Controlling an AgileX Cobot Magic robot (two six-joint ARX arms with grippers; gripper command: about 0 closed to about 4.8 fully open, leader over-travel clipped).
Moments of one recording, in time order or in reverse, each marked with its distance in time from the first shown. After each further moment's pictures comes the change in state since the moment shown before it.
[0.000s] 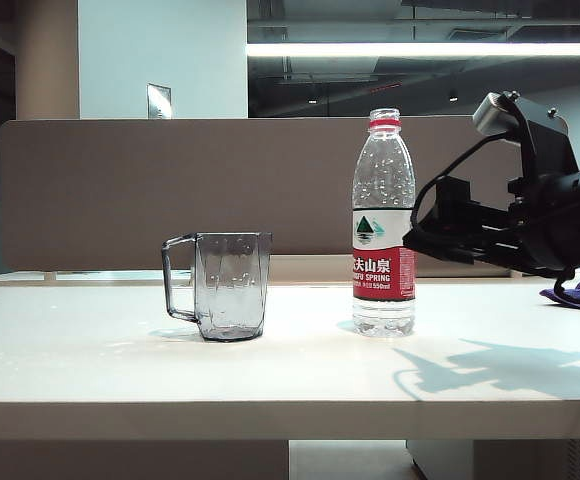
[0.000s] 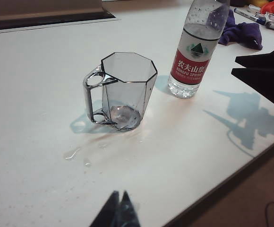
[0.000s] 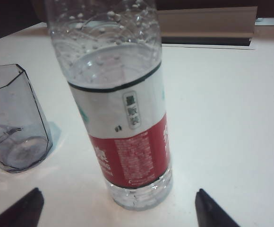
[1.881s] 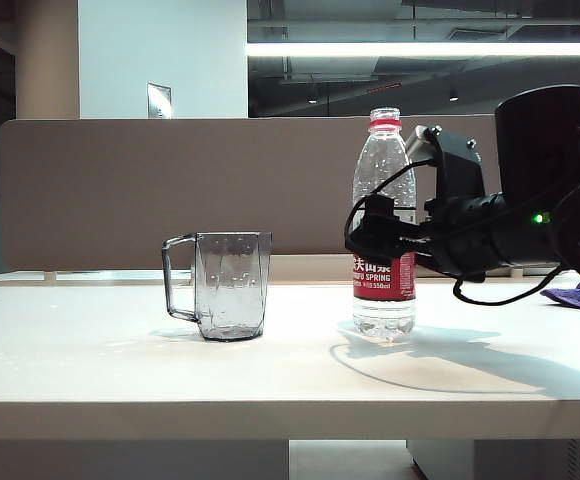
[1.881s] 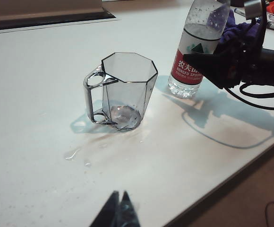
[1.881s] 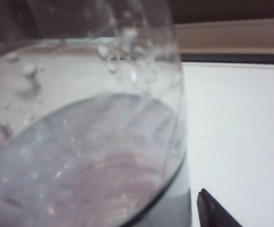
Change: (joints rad) left arm 0.000 0.000 0.000 0.000 0.000 0.000; right arm 0.025 0.295 0.327 0.021 -0.005 0.037
